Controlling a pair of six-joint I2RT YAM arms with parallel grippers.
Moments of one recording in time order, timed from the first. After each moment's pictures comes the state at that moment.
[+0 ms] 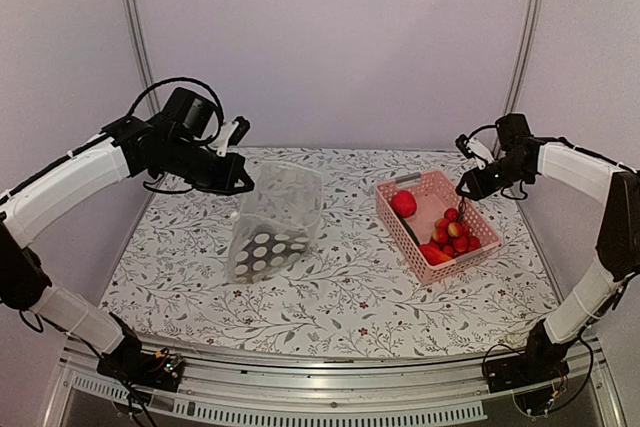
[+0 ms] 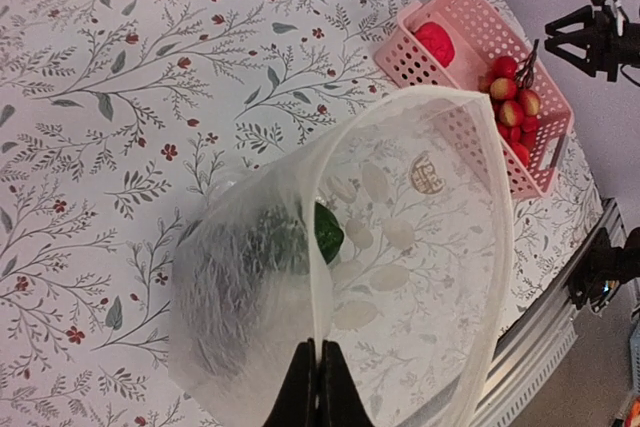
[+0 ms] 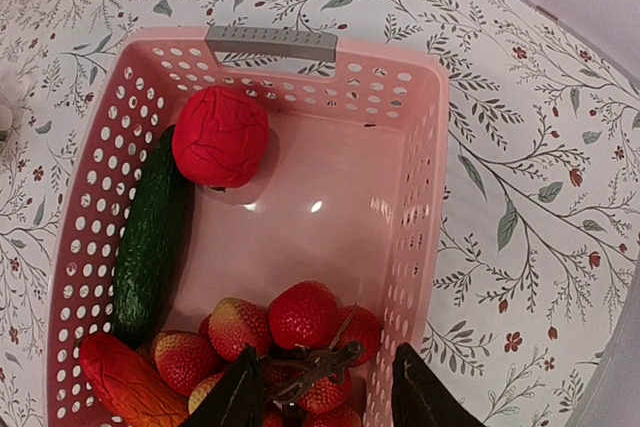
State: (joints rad) left arm -0.60 1.41 1.37 -0.79 0.18 -0.30; right arm 0.11 1.58 1.22 -0.58 -0.28 -0.34
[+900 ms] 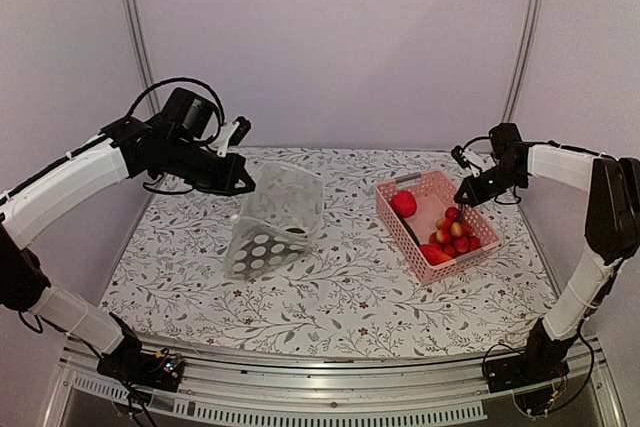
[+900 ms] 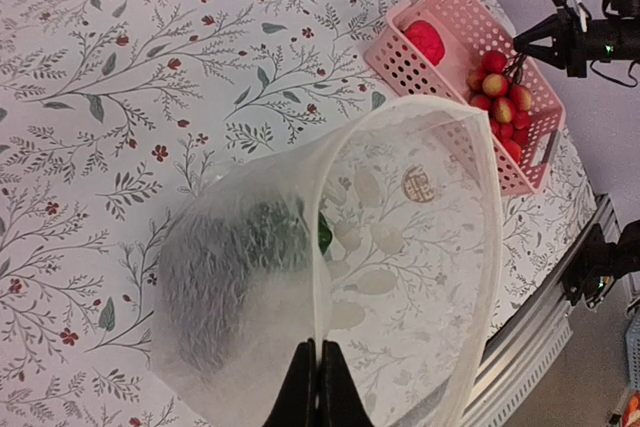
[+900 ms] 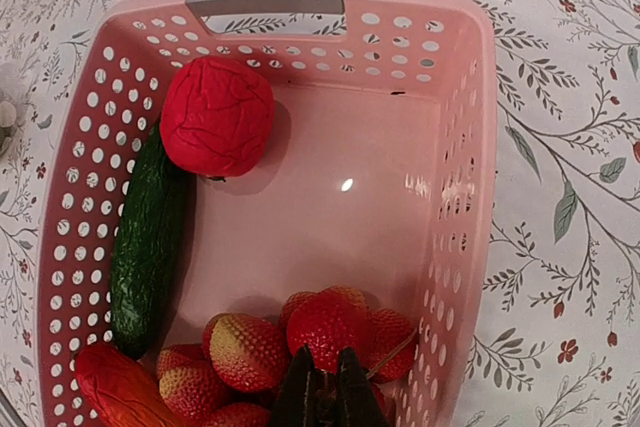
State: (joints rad) left arm -0.61 1.40 1.36 -0.78 0.19 -0.30; right arm 0.08 1.71 1.24 -0.58 -0.35 -0.30
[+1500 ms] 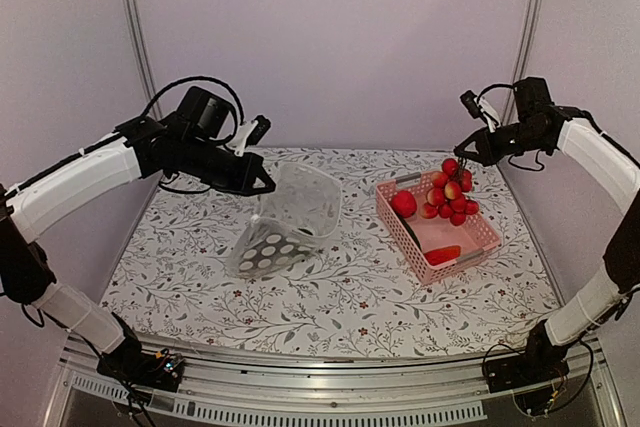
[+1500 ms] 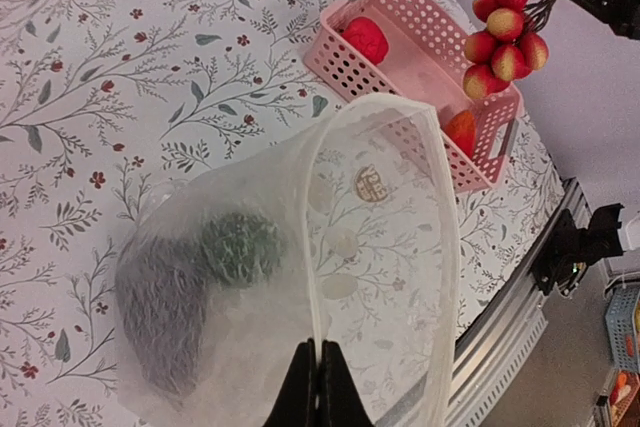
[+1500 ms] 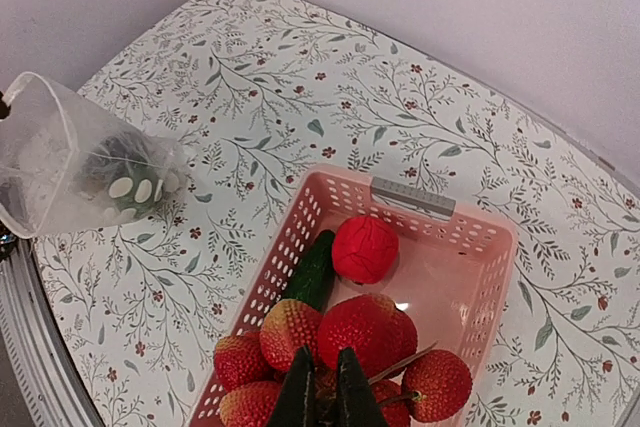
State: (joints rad) left arm -0.67 1.45 1.38 -0.72 0.24 -0.32; right arm 0.10 1.52 1.44 -0.74 -0.60 -0.35
